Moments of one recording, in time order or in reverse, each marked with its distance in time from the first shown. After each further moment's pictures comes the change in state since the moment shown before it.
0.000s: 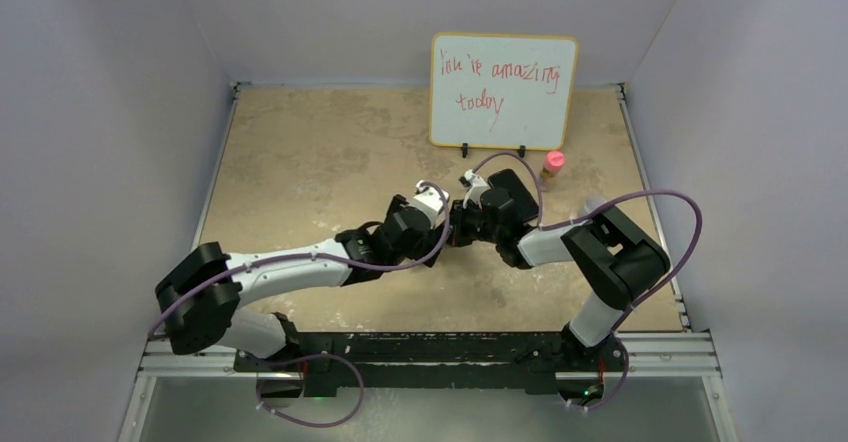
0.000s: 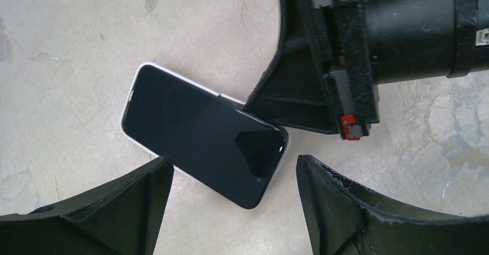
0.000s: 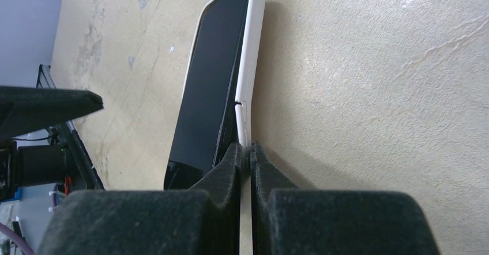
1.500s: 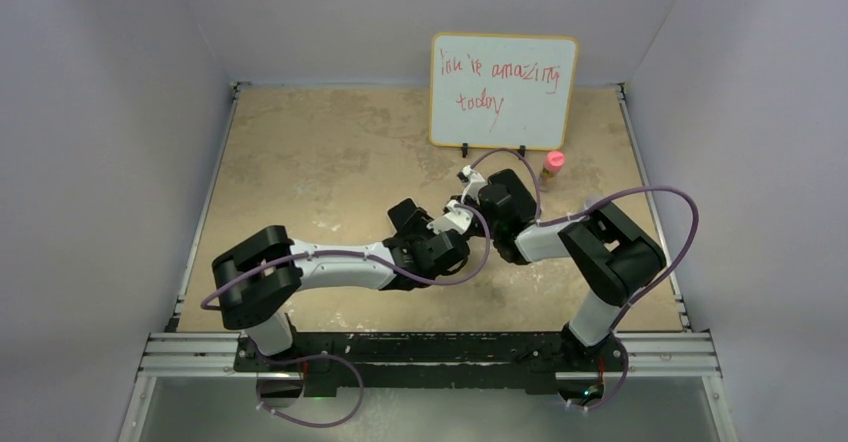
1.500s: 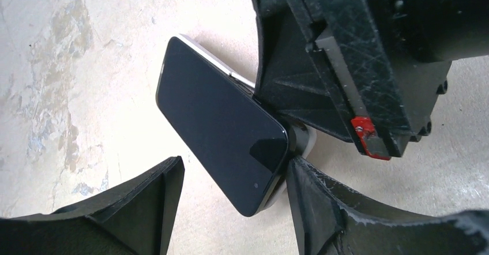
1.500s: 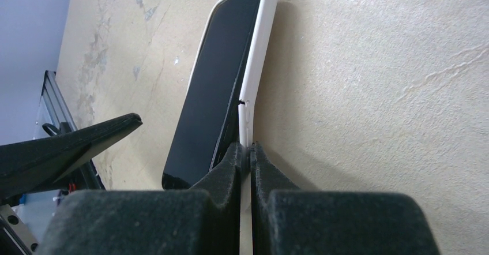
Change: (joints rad) left arm -0.142 0.286 0.155 -0.129 -0.397 0.039; right arm -0.004 0.020 0.039 -0.006 -0.010 0.004
